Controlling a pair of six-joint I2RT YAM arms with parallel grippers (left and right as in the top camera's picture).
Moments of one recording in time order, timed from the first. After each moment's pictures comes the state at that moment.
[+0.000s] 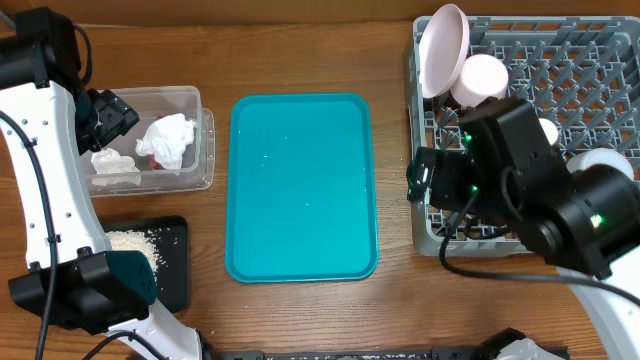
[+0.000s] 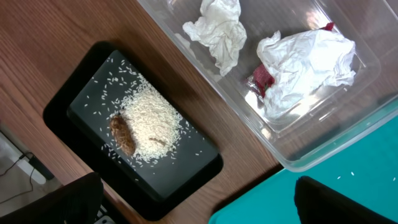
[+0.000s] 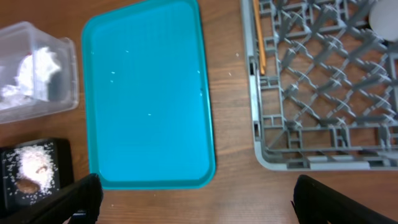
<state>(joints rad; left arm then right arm) 0.28 1.88 2.13 -1.69 -0.21 -0.60 0.51 1.26 1.66 -1.42 0.05 0.64</state>
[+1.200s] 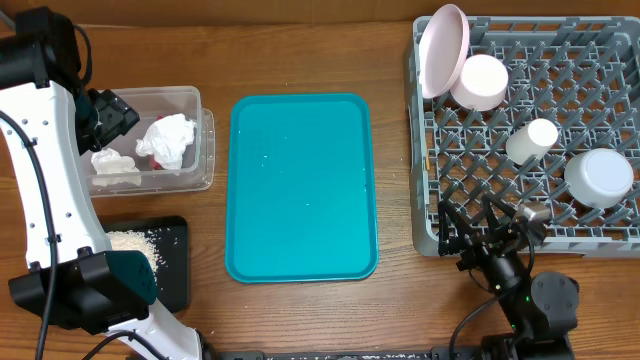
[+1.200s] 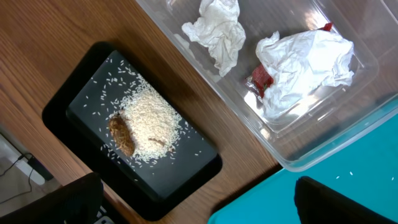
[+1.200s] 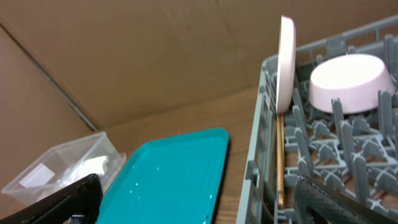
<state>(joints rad) 0.28 1.88 2.13 -1.69 -0.21 -0.59 0.10 0.17 0.19 -0.07 -0.25 0.44</state>
